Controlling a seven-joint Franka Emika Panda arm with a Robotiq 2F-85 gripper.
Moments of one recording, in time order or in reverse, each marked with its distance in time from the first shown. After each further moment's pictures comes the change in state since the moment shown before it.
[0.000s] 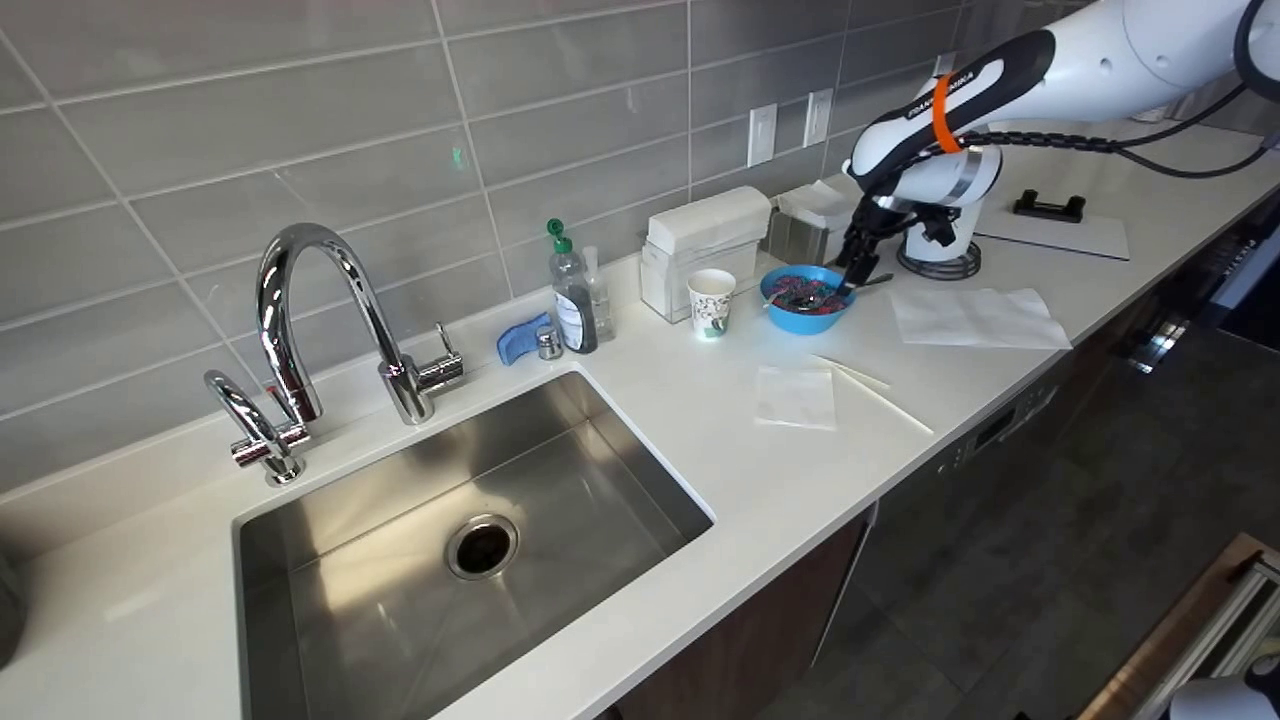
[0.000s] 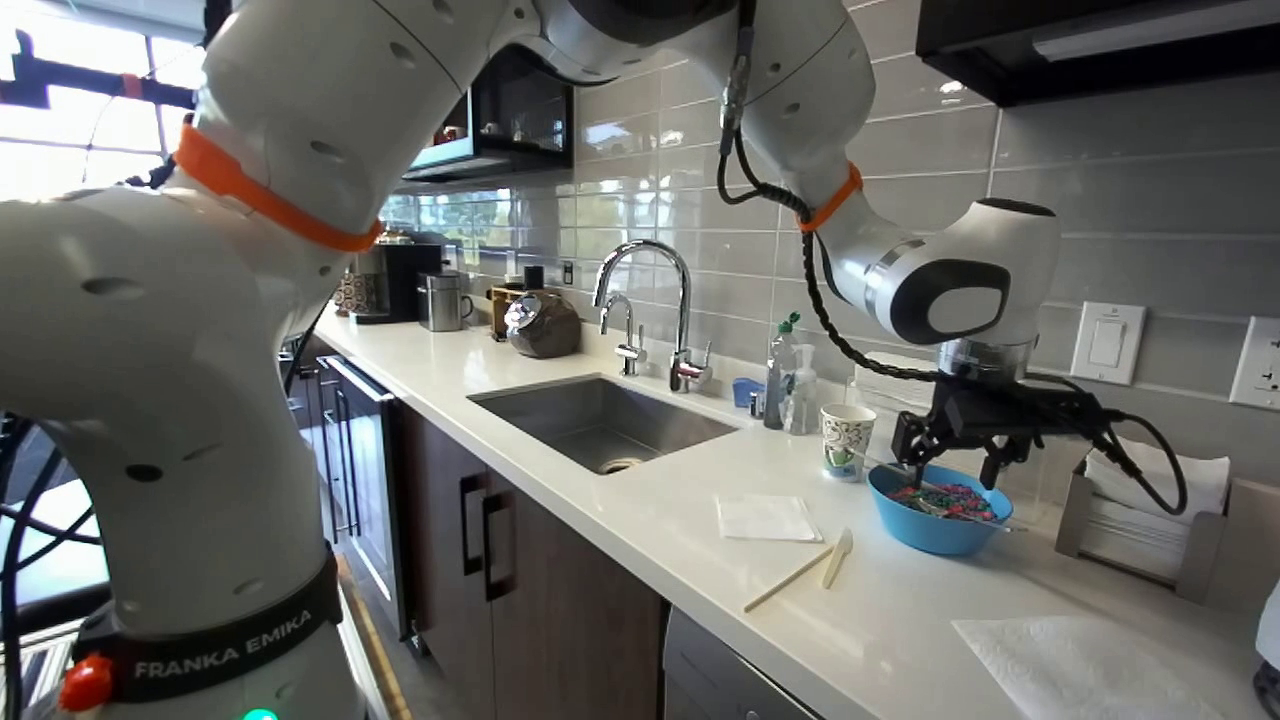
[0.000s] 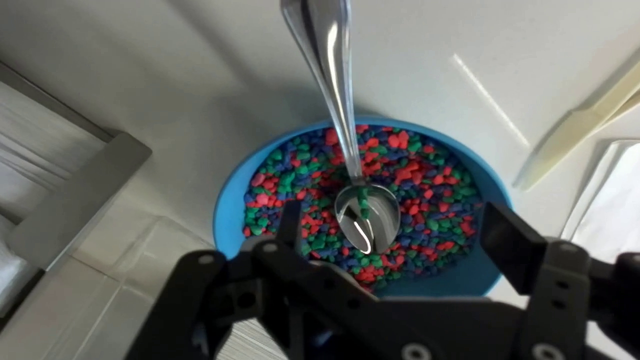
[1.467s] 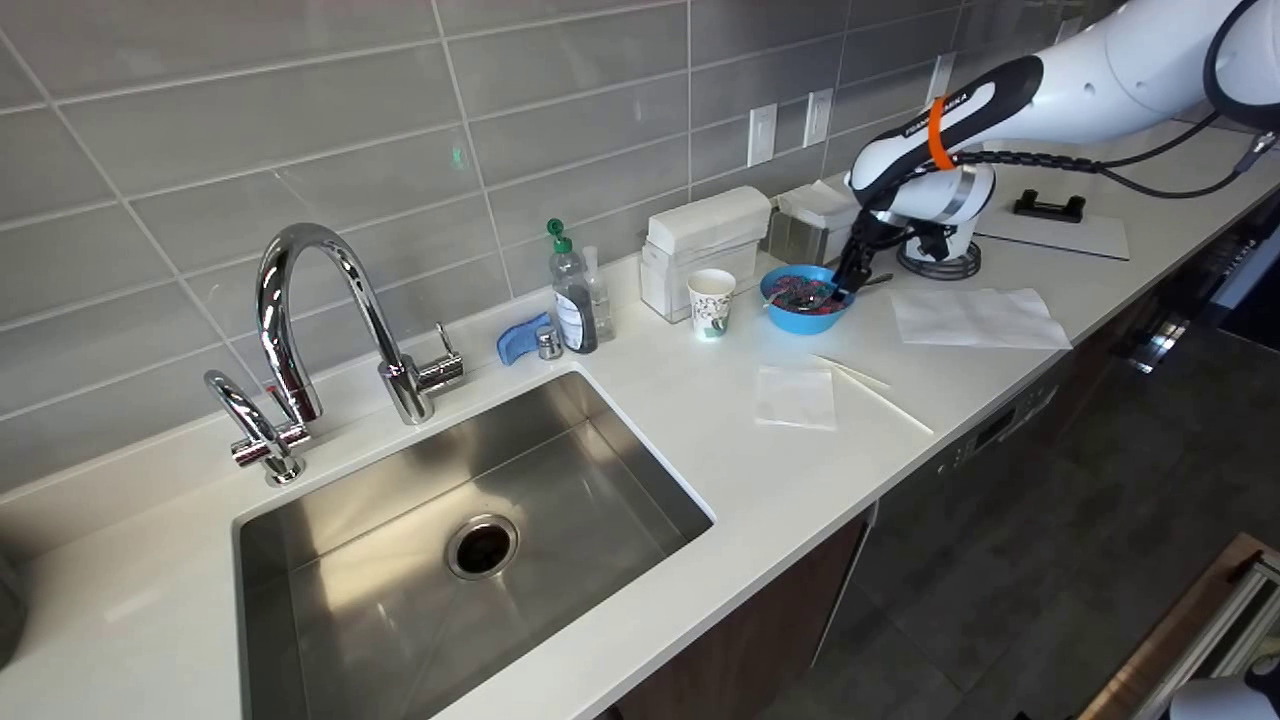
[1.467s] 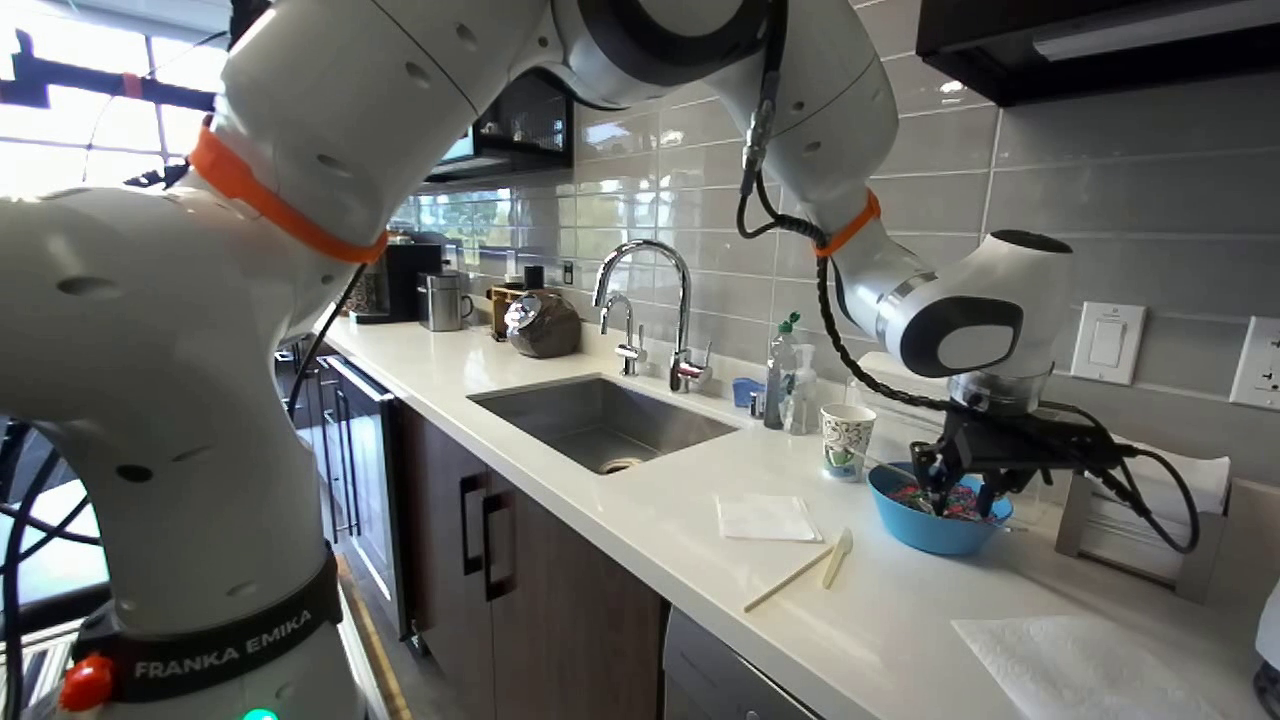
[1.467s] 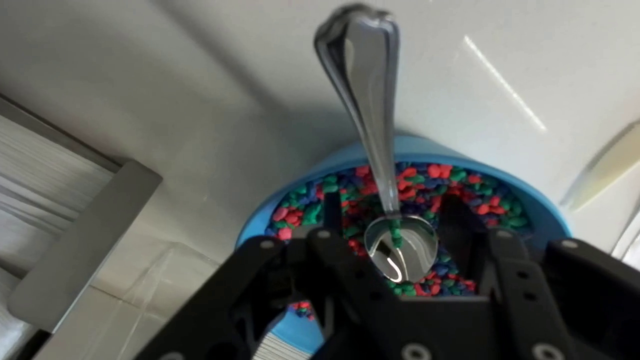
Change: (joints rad) arm -0.056 0.083 0.050 0.050 0.006 0.049 0.001
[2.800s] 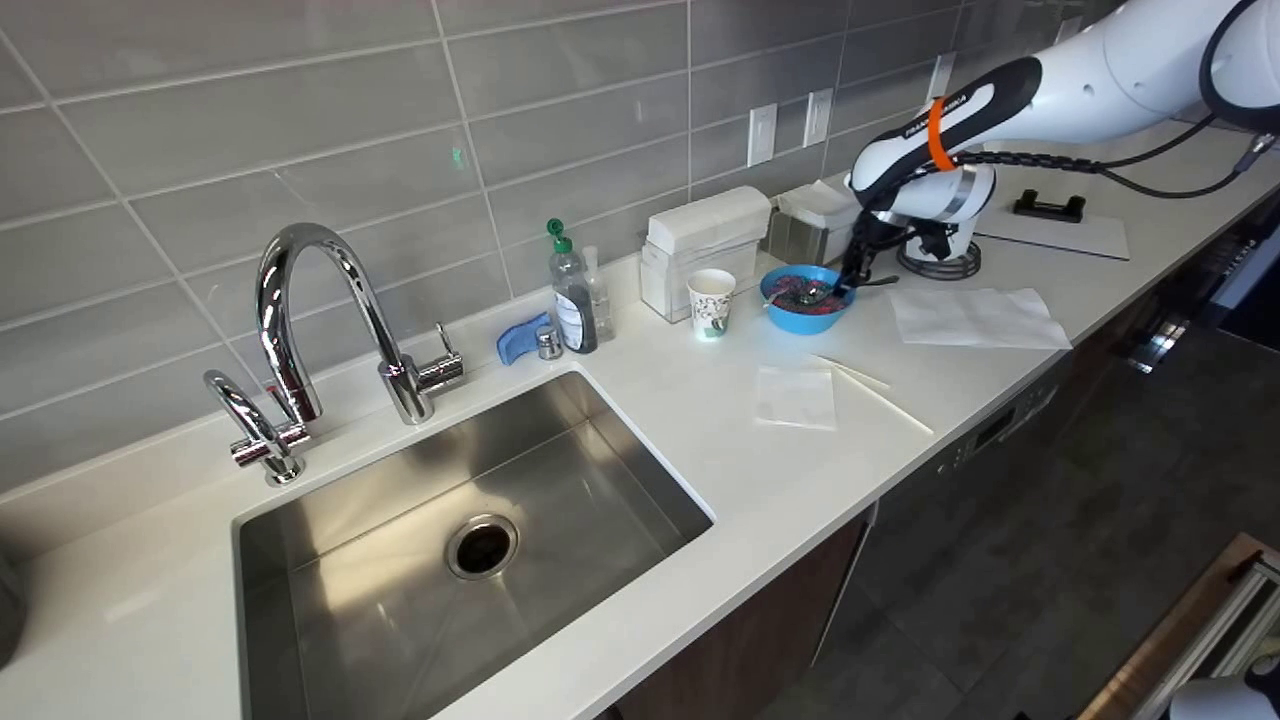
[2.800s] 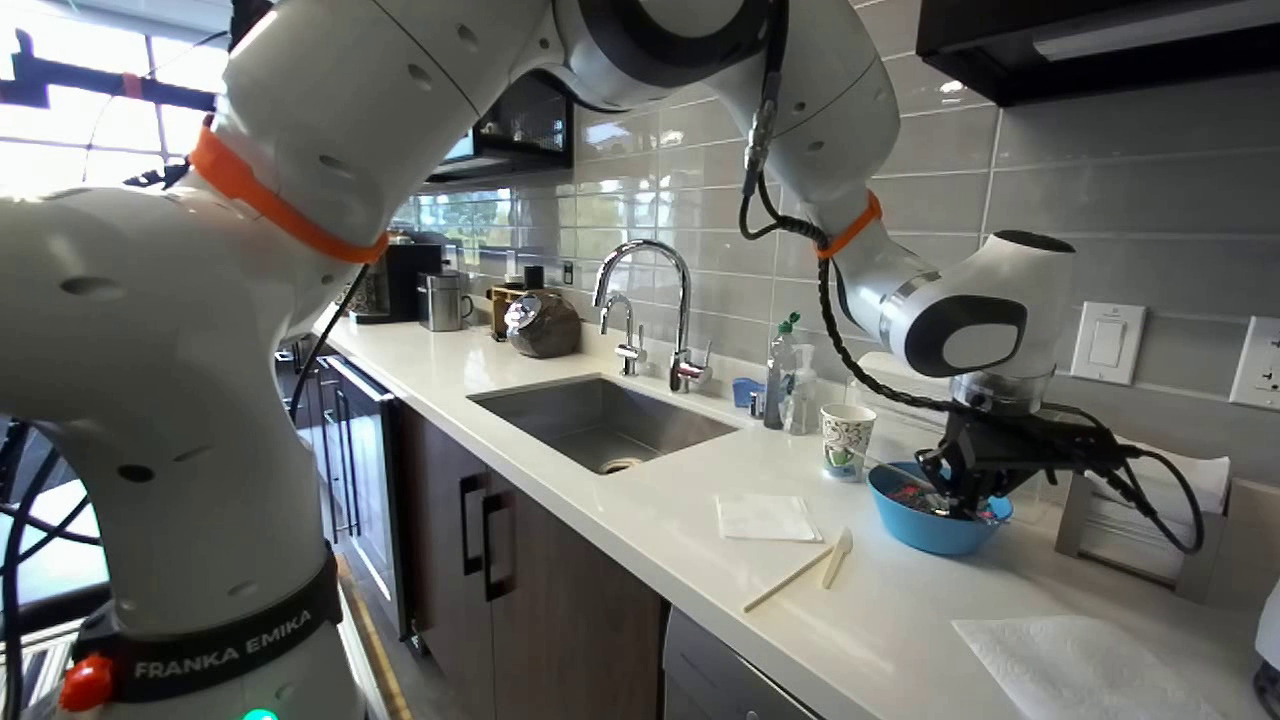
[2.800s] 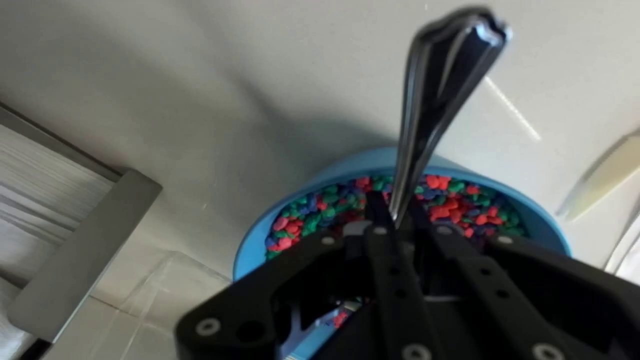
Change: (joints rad) arm 0.010 0.002 -0.017 0.010 -0.020 -0.022 0.010
